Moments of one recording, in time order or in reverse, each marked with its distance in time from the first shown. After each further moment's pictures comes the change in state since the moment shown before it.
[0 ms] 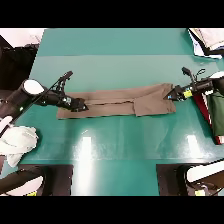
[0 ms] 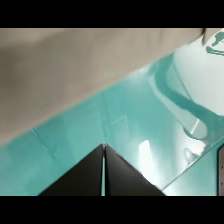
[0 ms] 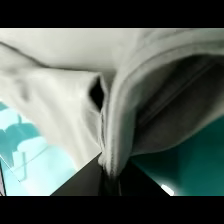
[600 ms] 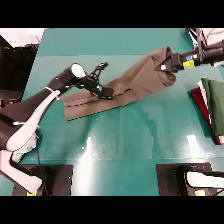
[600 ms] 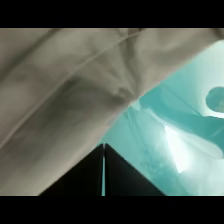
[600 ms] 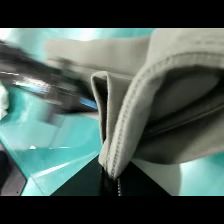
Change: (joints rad) left arm -0.238 -0.548 0.555 0.050 0.022 -0.027; right arm 0.299 0.267 0.310 0.057 -0.026 0.230
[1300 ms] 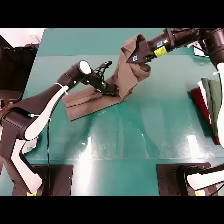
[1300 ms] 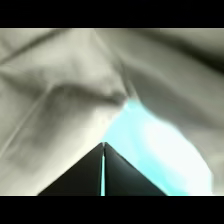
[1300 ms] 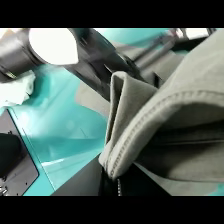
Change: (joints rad) left arm 0.039 -0.124 0.206 0.008 -0.127 -0.043; right arm 0.258 -0.202 0.364 -0.066 0.038 0.121
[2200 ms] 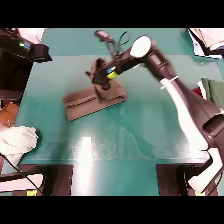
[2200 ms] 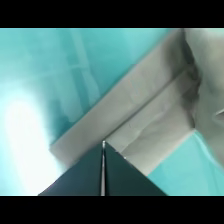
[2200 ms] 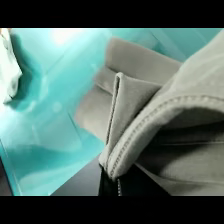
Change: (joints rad) left arm 0.409 0.508 0.068 0.355 -0.217 0.023; right arm 0.363 -0.217 0.021 -0.116 -0.319 -0.023
